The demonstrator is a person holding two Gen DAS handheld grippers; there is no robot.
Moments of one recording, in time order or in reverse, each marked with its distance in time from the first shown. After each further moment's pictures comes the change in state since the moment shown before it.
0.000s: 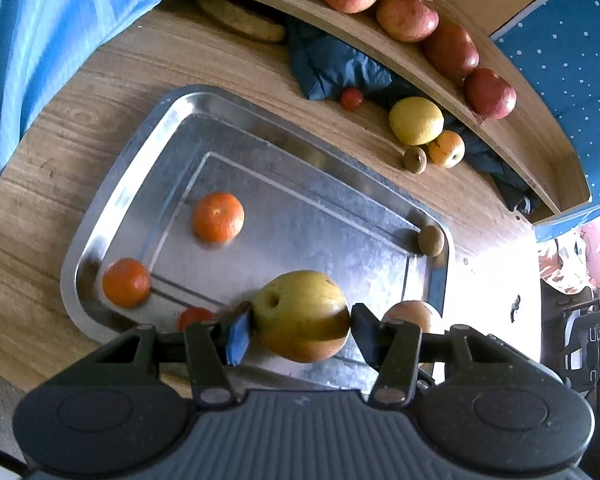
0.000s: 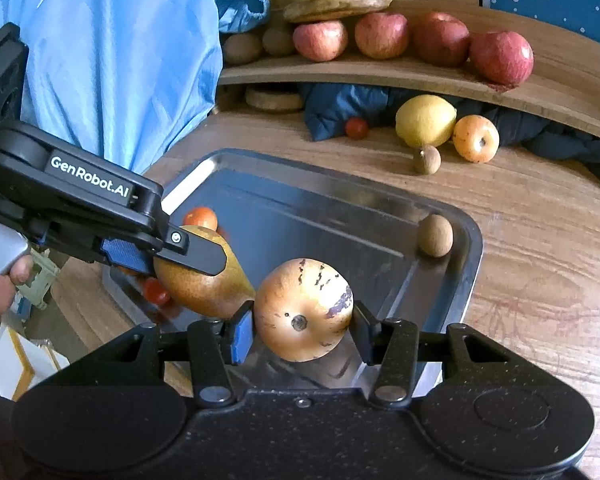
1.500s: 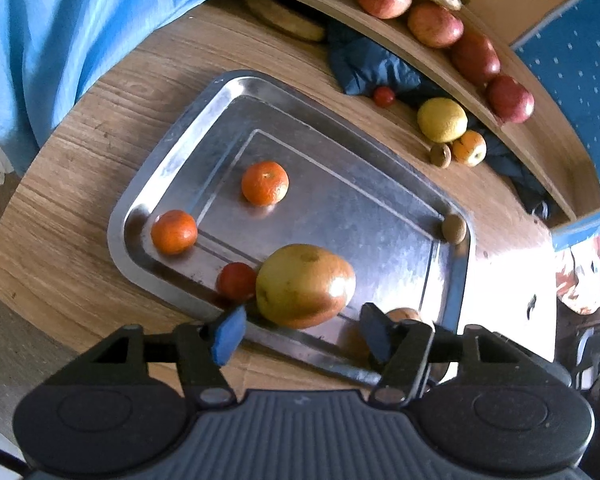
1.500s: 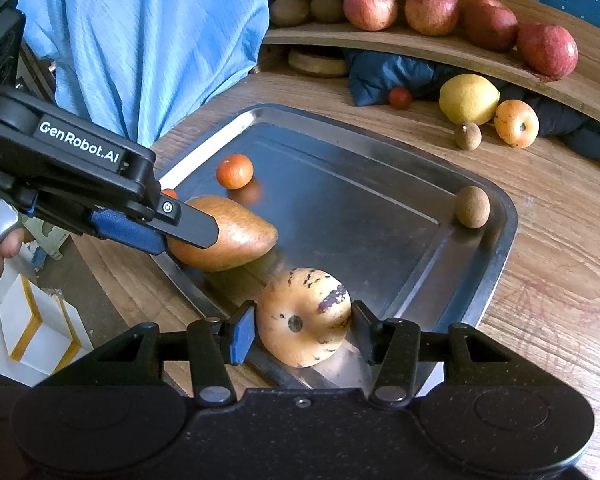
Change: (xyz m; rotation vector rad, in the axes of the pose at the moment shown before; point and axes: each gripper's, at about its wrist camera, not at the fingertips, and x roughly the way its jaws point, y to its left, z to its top) left arm -0.018 0.007 -0.031 -0.042 -0.033 0.070; right arm 0.000 0.009 -0.012 -0.110 0.079 0.065
